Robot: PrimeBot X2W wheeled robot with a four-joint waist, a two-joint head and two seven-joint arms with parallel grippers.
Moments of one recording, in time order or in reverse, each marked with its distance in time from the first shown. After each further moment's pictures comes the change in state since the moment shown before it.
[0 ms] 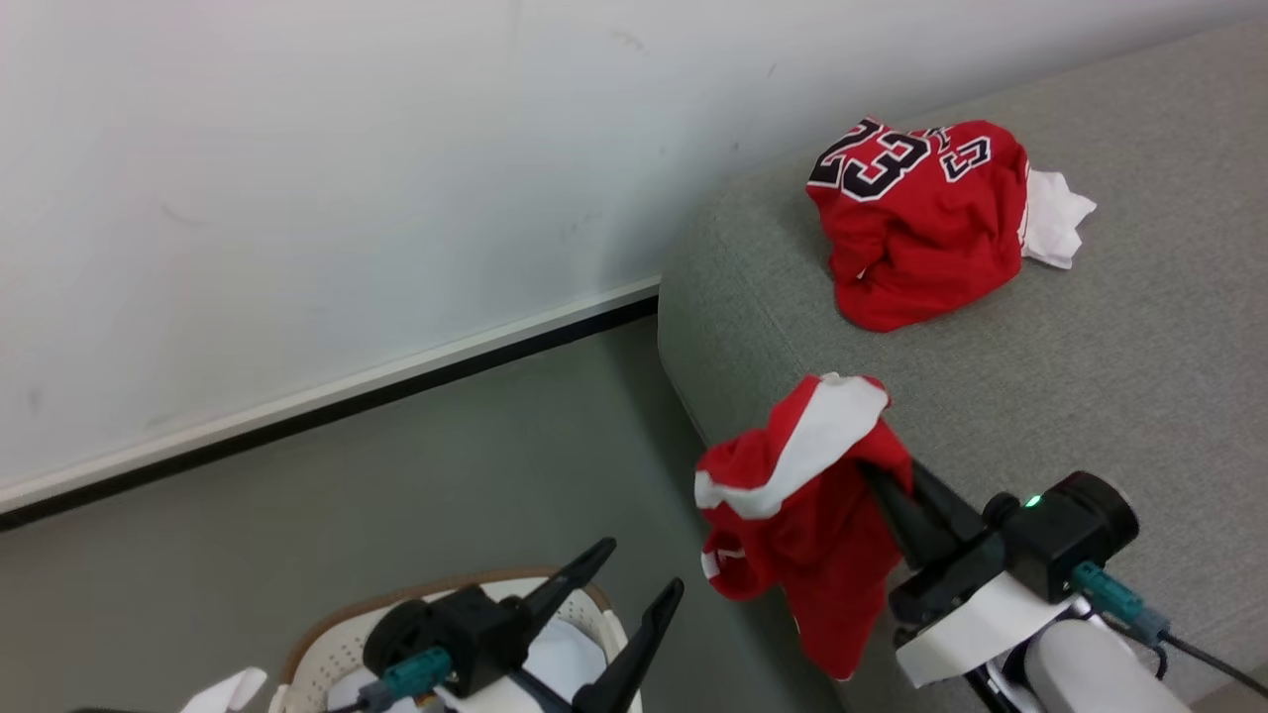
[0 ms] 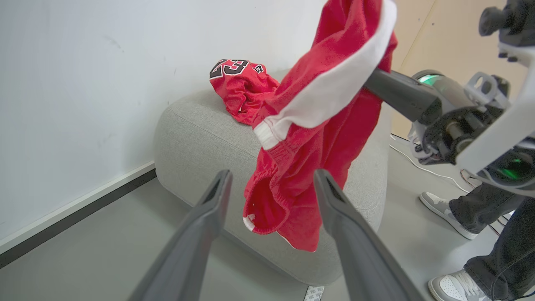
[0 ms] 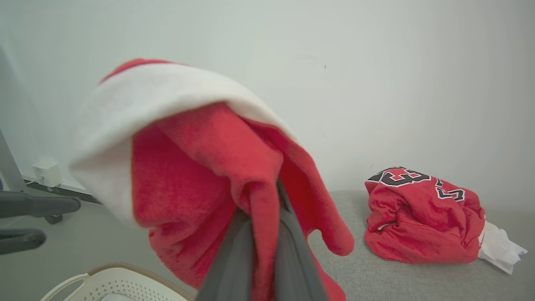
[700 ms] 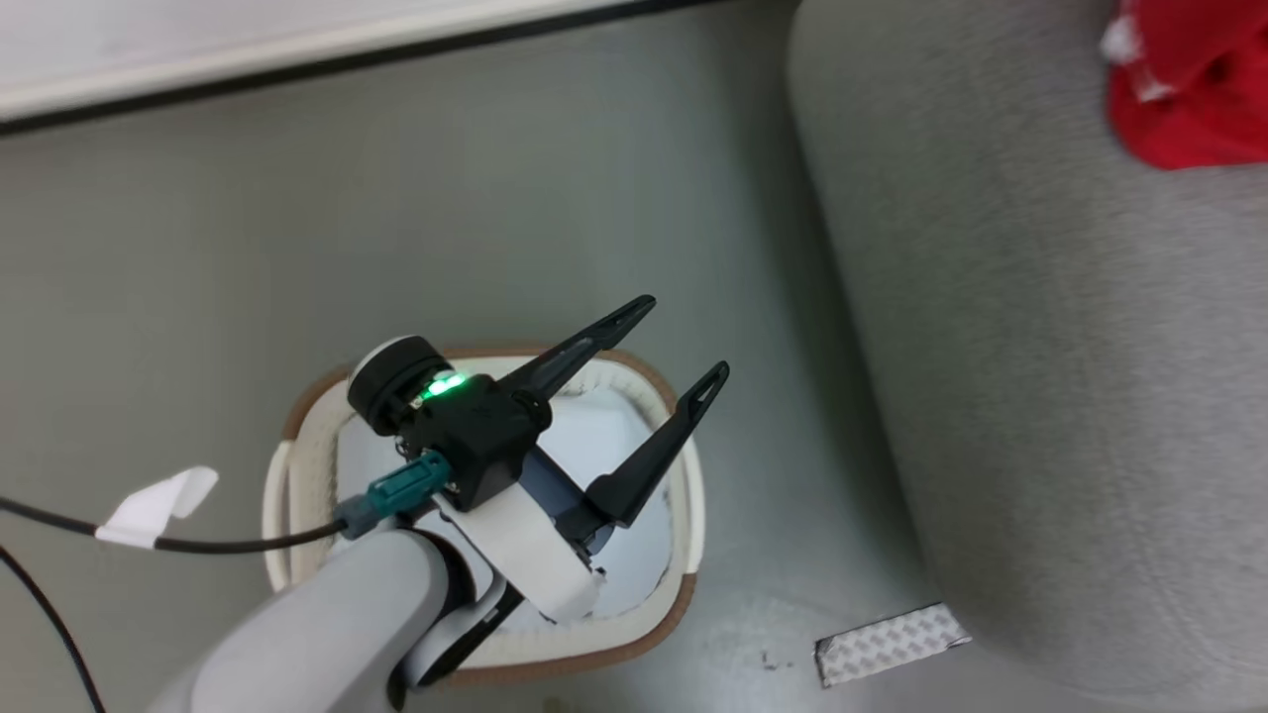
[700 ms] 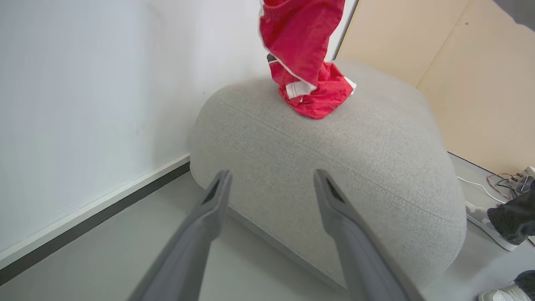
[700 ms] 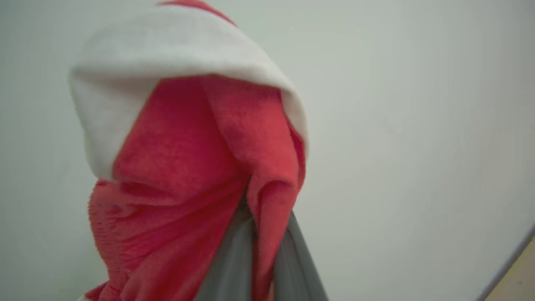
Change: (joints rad) left arm -0.377 0.022 0.040 -0.065 0.112 -0.088 0.083; right arm -0.709 -0.137 -0.569 -0.006 -0.356 0.000 0.161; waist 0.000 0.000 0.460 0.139
